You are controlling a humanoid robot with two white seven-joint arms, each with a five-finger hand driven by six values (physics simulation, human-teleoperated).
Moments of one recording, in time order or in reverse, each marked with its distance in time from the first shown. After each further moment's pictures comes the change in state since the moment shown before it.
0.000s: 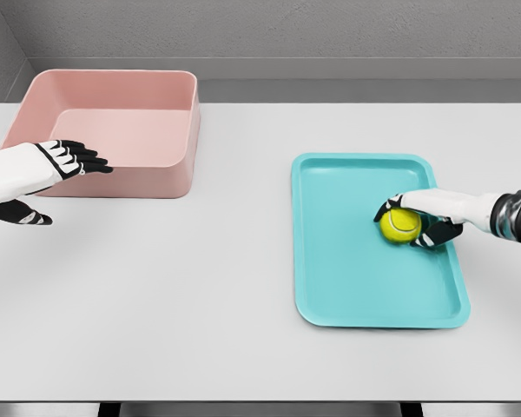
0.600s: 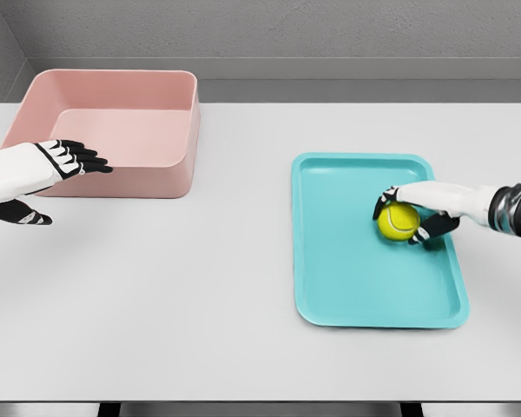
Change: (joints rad) left arm 0.000 0.000 0.000 0.000 0.000 0.000 0.000; right arm -0.026 0.000 -0.005 -0.032 0.009 -0.006 0.002
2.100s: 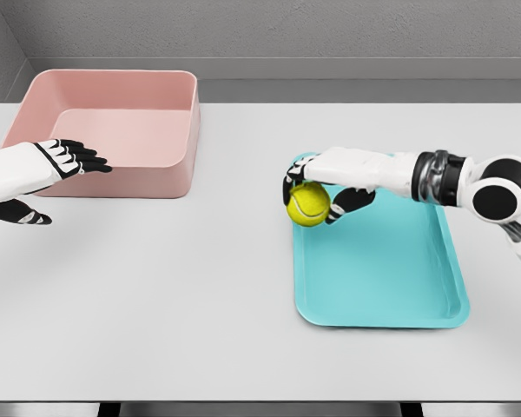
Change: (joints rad) left arm 0.000 0.002 0.000 0.000 0.001 0.000 0.001; right arm -0.215 0.194 0.122 -0.093 -0.001 -0.097 0.001
